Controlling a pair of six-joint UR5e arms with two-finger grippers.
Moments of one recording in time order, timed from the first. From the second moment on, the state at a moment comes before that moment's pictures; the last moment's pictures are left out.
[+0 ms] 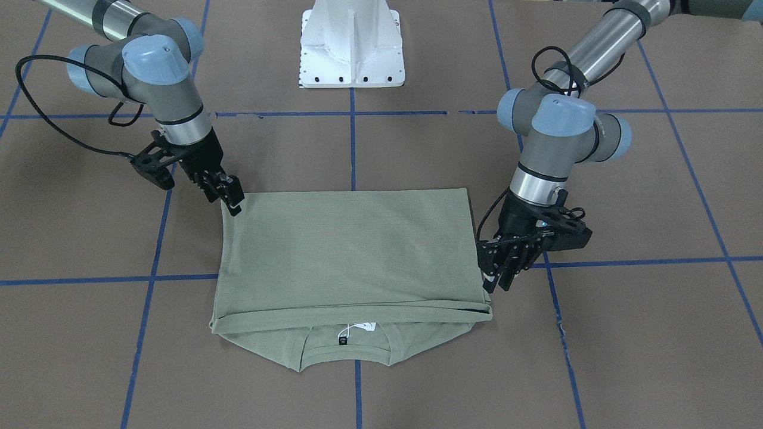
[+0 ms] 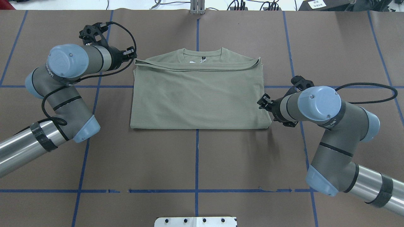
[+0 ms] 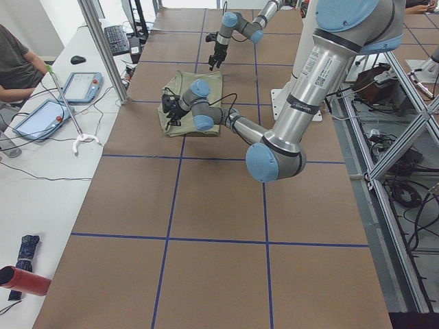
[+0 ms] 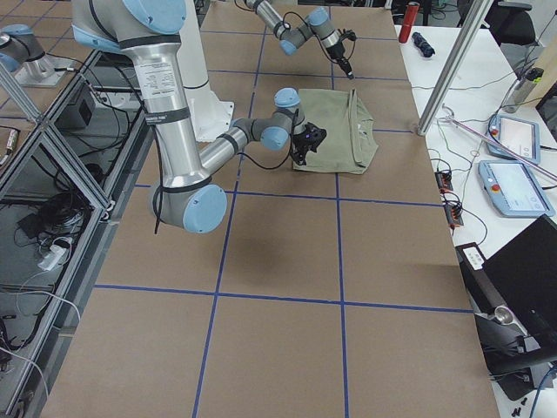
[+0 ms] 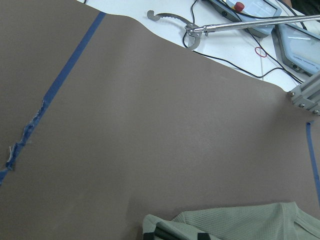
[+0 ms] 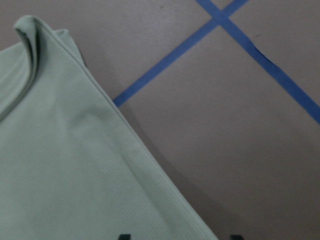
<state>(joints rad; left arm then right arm) -0.76 -2.08 -1.44 -2.34 -1.60 -1.44 0.56 -1.32 1.82 -1.20 1.71 1.88</state>
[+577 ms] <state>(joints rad) -0.76 -2.08 -1.46 -2.34 -1.60 -1.44 0.51 -1.36 1.82 -1.20 1.71 1.93</state>
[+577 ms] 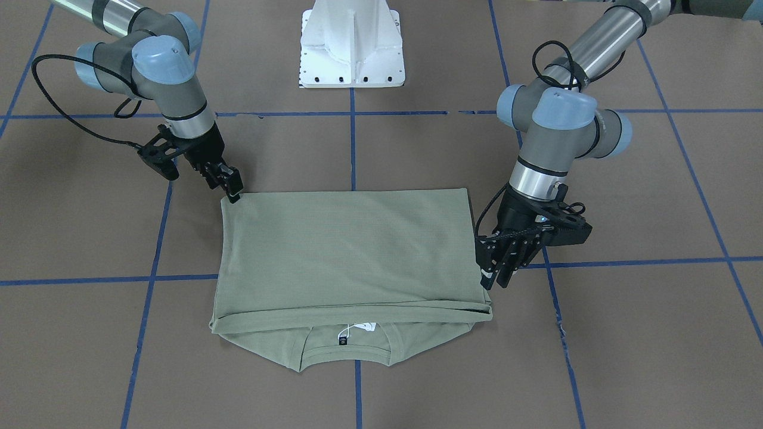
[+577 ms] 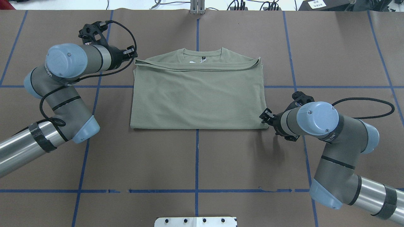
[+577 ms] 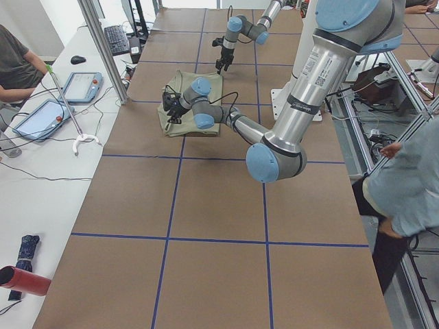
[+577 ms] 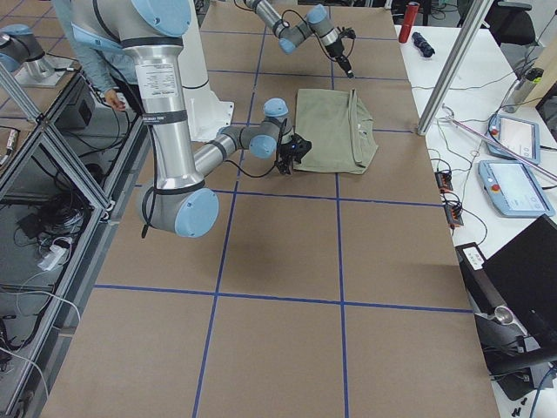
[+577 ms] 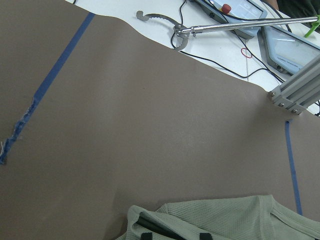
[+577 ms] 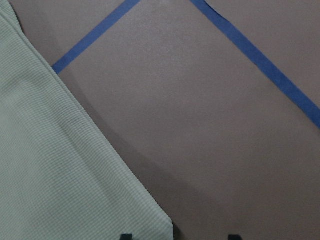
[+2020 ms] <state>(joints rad) -0.76 -2.03 -1.49 -2.34 -1.60 -1.43 0.52 -1.35 1.85 -1.21 1.71 1.93</state>
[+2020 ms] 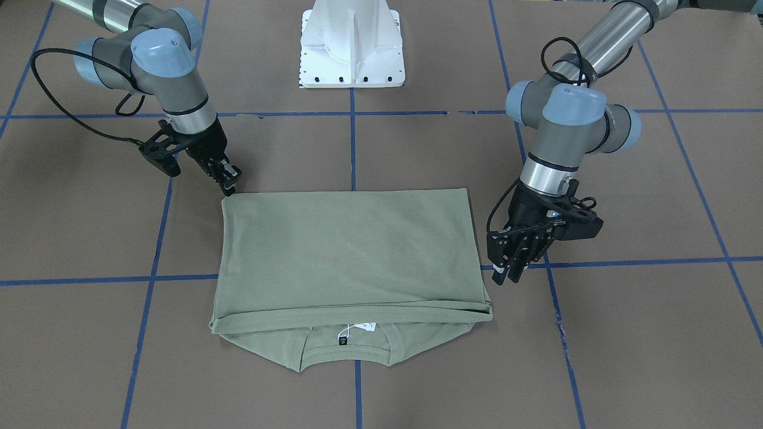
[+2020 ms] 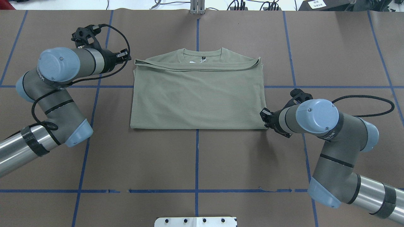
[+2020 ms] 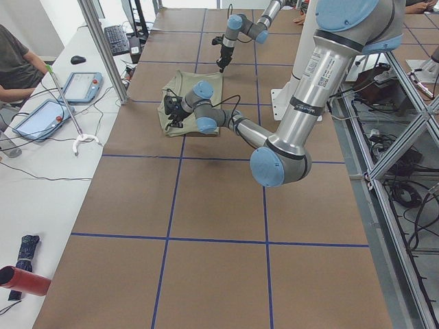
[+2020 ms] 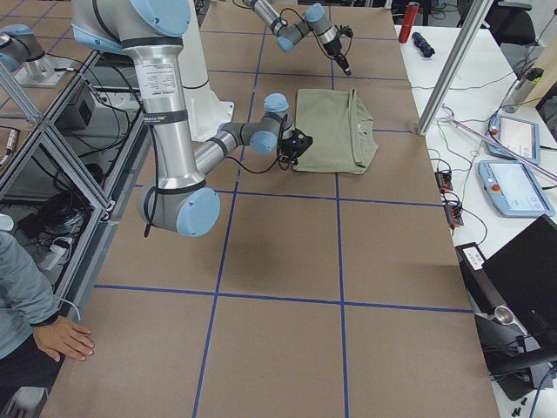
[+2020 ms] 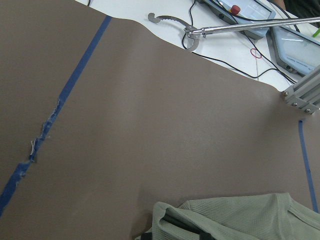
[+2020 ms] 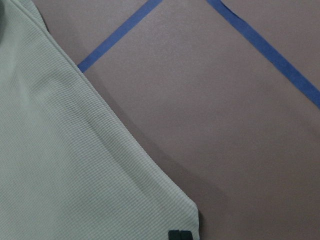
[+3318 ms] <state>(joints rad) -0.76 -2.01 -1.51 -2.34 -1.59 -1.44 0.51 -1.34 1.80 -1.21 1.70 1.93</state>
